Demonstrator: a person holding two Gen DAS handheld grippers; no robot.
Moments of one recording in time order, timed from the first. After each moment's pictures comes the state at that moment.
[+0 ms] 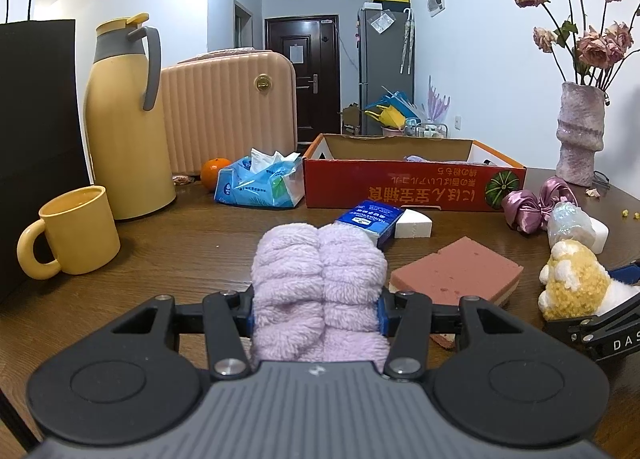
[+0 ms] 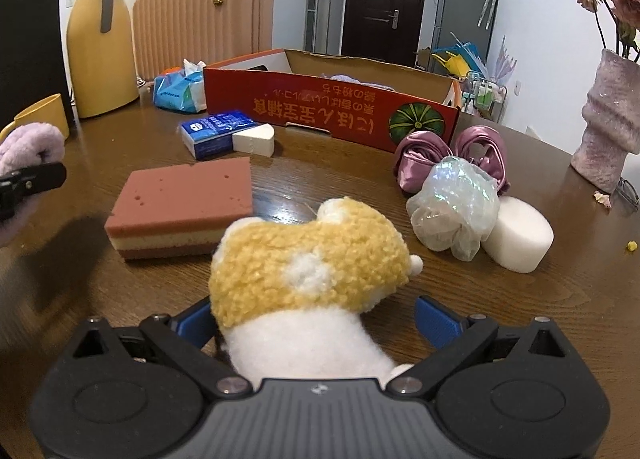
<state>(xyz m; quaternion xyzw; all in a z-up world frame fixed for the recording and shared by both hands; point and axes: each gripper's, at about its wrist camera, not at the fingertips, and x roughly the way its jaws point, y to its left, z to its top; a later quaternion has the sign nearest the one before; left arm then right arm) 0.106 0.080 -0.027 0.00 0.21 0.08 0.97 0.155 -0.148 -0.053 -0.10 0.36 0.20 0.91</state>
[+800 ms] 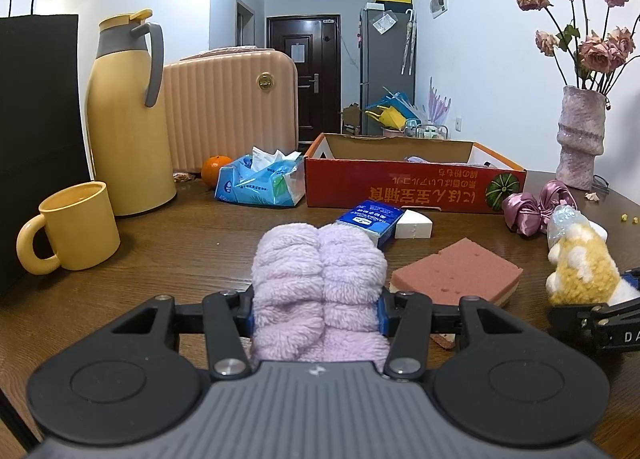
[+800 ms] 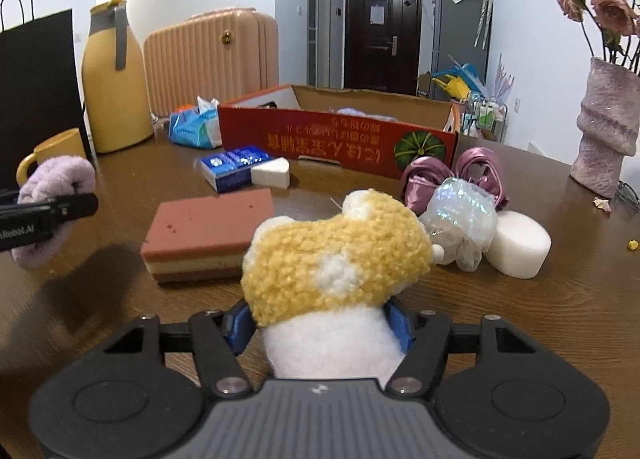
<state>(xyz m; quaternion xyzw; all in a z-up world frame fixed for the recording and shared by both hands) 0.104 0.082 -0.027 -0.01 0.21 0.08 0.97 0.133 -0.153 -0.040 -0.06 0.31 0.21 0.92</state>
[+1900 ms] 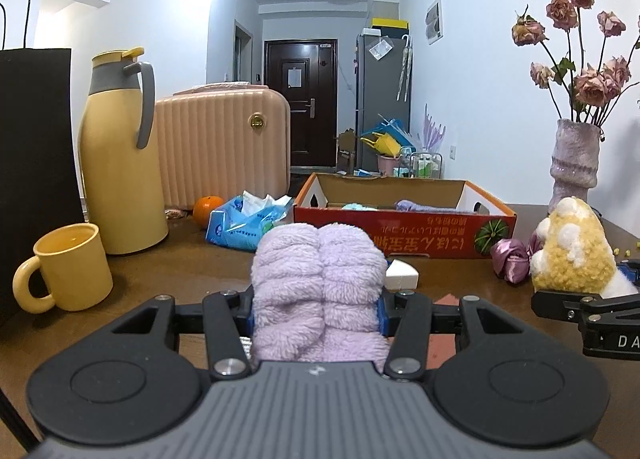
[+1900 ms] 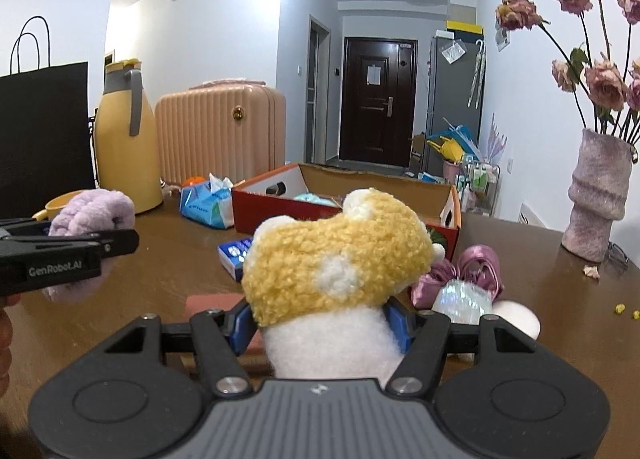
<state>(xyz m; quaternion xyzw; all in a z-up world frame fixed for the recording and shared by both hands) 0.116 0.075 0.006 -0.01 0.17 0.07 0.98 0.122 -0.133 0.007 -0.06 0.22 0.21 0.95</state>
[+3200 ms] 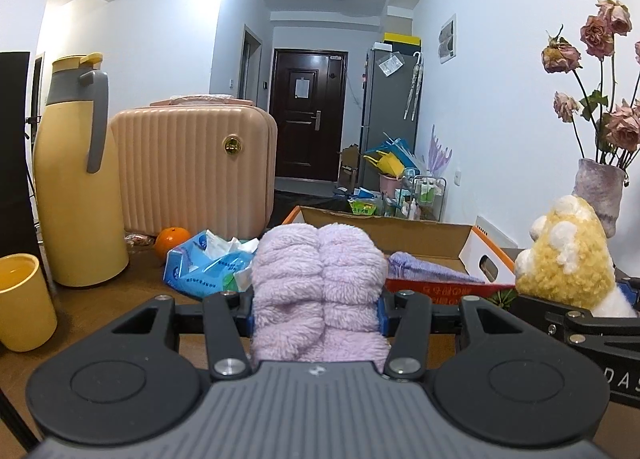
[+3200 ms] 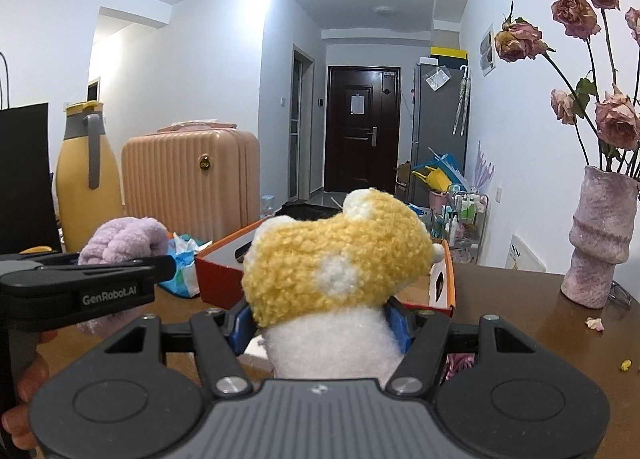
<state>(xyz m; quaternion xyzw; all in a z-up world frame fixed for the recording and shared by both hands) 0.212 0.063 0.026 -0.05 0.15 0.08 0.98 0.195 -0.119 0.032 -0.04 0.17 0.19 0.97</state>
